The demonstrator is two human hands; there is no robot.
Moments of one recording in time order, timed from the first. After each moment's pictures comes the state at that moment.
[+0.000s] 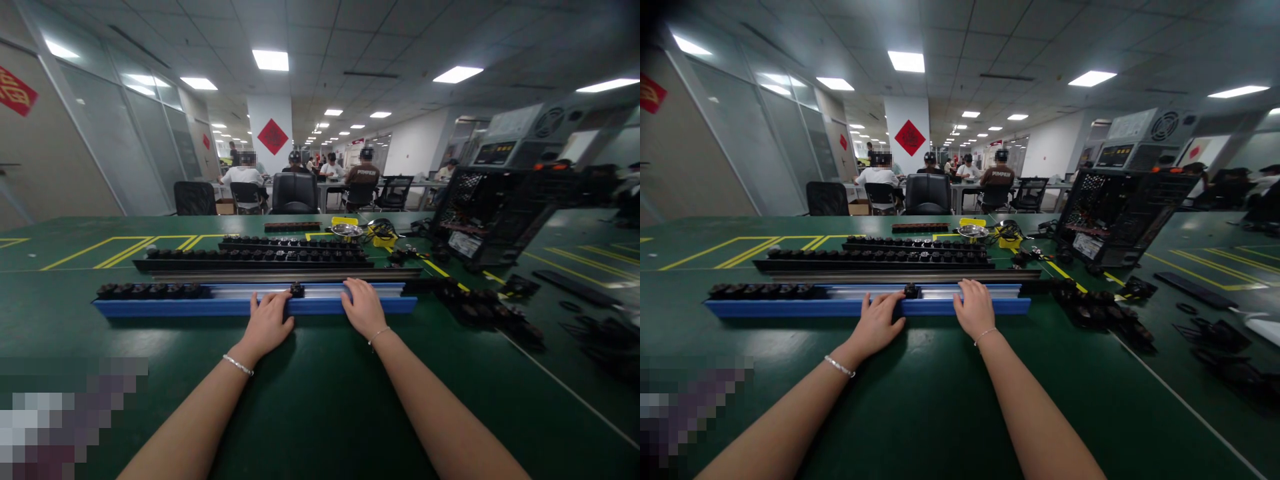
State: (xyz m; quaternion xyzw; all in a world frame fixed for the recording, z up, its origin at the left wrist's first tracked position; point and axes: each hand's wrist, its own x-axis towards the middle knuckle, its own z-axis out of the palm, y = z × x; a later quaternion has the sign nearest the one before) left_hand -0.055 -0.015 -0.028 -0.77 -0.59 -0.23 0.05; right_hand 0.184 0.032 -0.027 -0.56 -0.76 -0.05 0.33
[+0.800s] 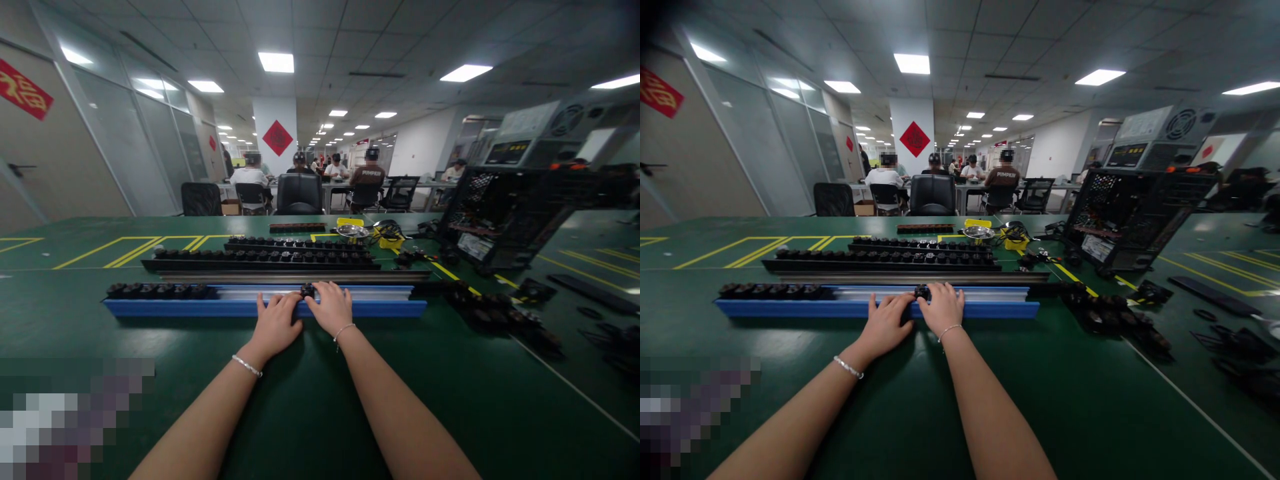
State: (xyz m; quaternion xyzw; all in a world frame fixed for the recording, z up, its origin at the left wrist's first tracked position) left_hand -0.050 -0.014 -0.026 -0.77 -0.60 -0.22 0.06; right_hand 0.097 0.024 -0.009 -0.60 -0.75 0.10 0.27
